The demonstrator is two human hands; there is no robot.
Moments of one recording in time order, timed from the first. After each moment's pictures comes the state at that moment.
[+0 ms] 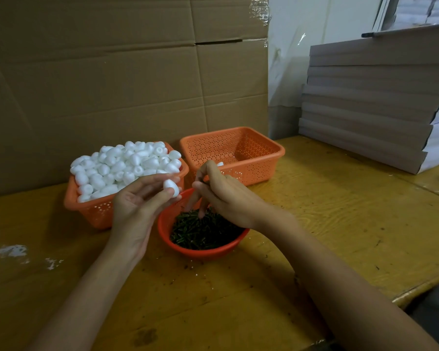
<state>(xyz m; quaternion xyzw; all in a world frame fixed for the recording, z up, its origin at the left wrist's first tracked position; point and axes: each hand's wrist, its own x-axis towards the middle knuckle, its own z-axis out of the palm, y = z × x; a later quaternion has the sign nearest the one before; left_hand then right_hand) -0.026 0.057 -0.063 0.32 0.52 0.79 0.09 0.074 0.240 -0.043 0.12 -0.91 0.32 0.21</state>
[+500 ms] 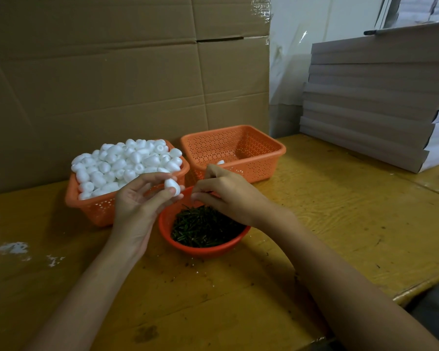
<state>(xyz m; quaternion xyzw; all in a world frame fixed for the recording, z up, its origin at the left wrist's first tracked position) -0.028 0.057 -0.065 0.31 0.52 0.79 0.09 0.072 0.247 -0.045 0.10 -0.95 0.16 0.25</state>
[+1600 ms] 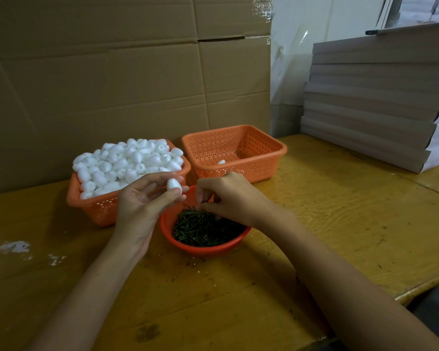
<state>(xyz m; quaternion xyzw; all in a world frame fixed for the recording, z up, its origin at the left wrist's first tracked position) -0.021 0.058 -0.061 0.33 0.53 0.78 0.10 0.066 0.251 -0.051 0.12 -0.95 0.17 0.25</state>
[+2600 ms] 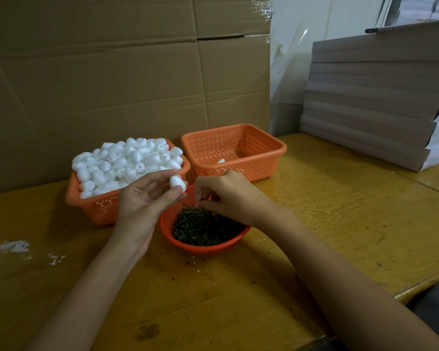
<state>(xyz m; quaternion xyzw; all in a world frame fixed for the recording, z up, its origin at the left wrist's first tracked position) -0.025 0.057 -0.063 0.33 0.53 0.77 0.12 0.069 0.248 -0.048 0.12 -0.94 0.18 0.26</state>
